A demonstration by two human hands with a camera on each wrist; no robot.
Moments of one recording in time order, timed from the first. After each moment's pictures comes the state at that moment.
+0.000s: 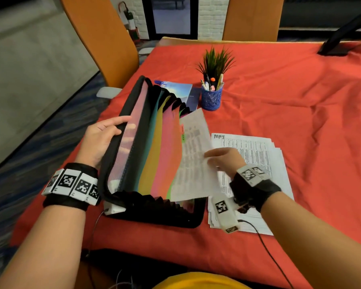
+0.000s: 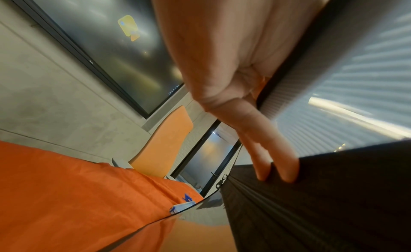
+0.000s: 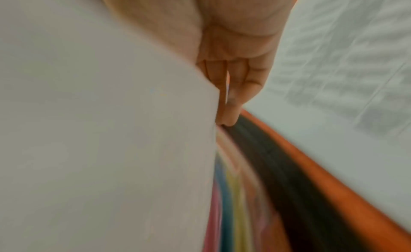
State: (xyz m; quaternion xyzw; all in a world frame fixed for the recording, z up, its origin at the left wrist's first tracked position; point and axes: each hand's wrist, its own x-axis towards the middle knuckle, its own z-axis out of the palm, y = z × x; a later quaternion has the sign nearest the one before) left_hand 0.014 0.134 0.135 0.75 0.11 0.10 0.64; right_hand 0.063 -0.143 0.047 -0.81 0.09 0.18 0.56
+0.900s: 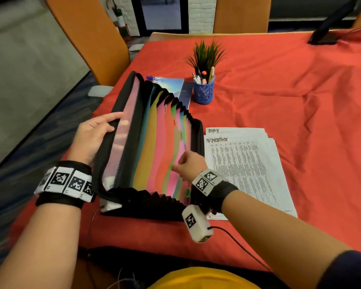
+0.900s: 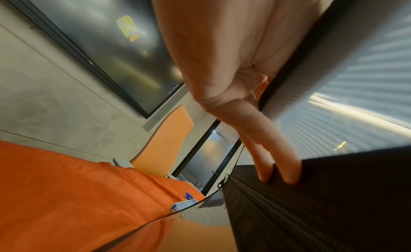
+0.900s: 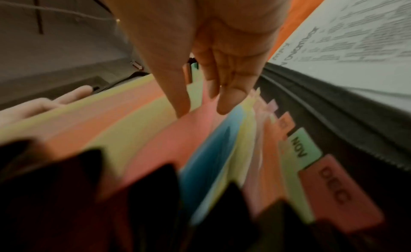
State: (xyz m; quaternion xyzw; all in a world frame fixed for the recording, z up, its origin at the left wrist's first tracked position) left_hand 0.015 0.133 0.131 0.77 0.09 0.11 0.62; right_hand 0.033 -0.077 0.037 -0.88 0.01 0.18 0.43
